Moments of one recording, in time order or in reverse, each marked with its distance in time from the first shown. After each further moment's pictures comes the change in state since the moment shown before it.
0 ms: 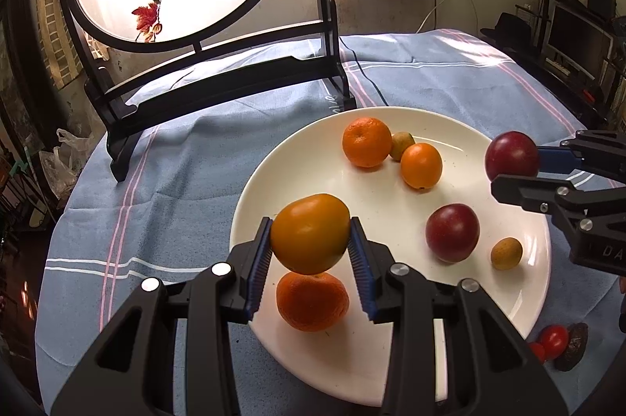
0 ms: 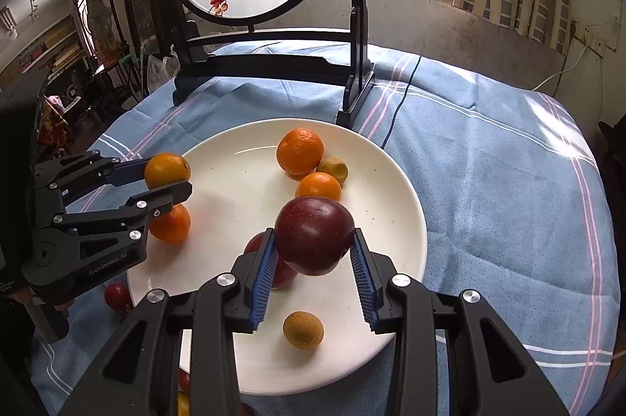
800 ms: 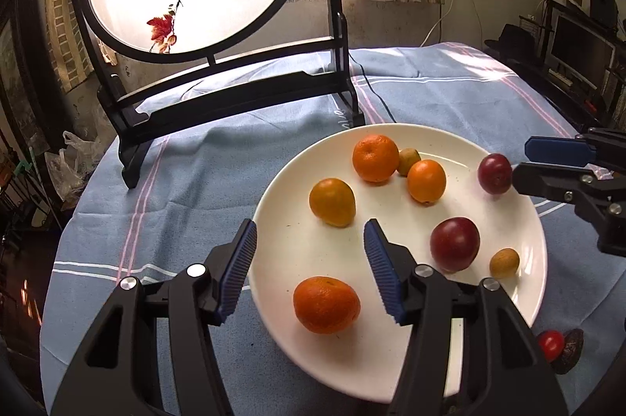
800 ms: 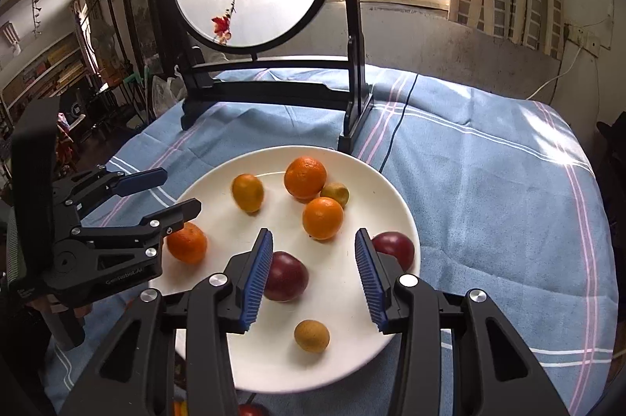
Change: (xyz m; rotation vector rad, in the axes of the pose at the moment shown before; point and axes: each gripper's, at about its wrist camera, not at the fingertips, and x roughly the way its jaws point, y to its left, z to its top) left arm -0.019 0.012 0.003 -0.018 -0.048 0.010; right arm -0.034 0.002 0.005 0.024 -0.076 0.028
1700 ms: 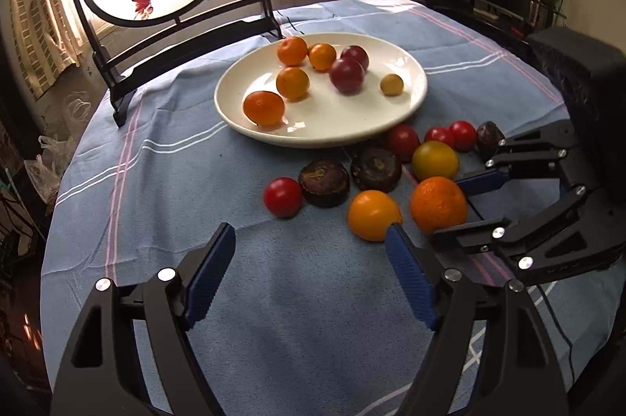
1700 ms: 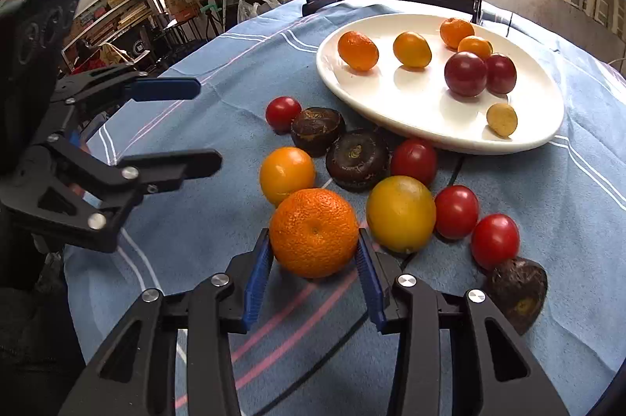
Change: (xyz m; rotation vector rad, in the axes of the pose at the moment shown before) left arm -0.106 -0.014 -0.138 0.186 0.093 -0.164; right arm -0.026 0.104 -0.148 -0.132 0.193 0.223
